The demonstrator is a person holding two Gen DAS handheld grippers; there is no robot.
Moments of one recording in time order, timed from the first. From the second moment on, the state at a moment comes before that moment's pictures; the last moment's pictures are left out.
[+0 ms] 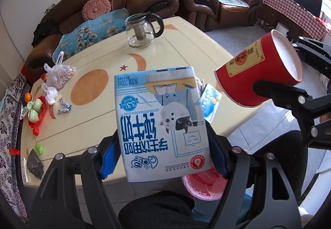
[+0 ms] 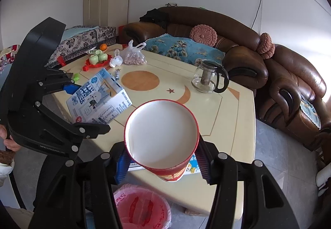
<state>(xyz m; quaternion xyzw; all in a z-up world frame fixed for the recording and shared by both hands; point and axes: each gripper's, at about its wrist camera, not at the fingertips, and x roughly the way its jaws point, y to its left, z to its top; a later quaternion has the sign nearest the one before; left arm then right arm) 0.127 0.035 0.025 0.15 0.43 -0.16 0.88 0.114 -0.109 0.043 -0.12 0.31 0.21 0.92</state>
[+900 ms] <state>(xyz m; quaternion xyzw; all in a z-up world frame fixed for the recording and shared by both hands) 0.058 0.016 -0.070 0.13 0.48 -0.21 0.84 0.030 -0.113 -0.035 -0.08 0.37 0.20 0.90</state>
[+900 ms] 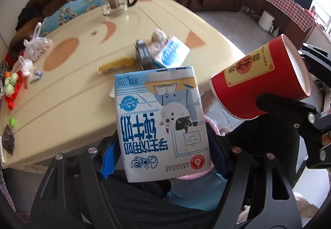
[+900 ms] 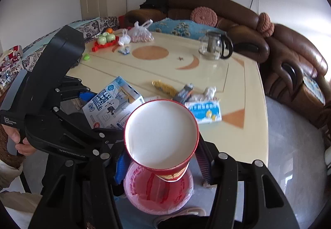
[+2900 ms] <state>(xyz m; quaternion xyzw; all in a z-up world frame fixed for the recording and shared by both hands) 0.116 -0.007 -0.380 0.01 0.75 -0.18 0.63 0.099 -0.117 -0.350 -0.06 0.60 0.15 0.79</state>
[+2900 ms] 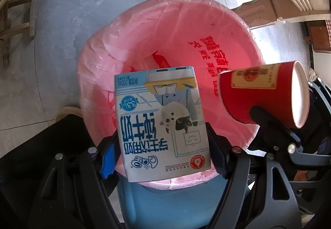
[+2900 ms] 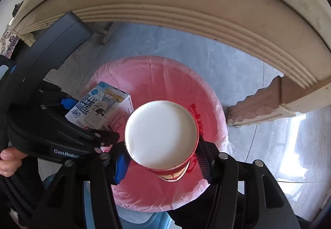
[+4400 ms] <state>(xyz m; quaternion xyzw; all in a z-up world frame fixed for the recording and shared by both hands) 0.096 0.010 -0.300 0.05 0.70 -0.16 0.69 0.088 -0.126 -0.284 -0.03 0.54 0.15 0.83</state>
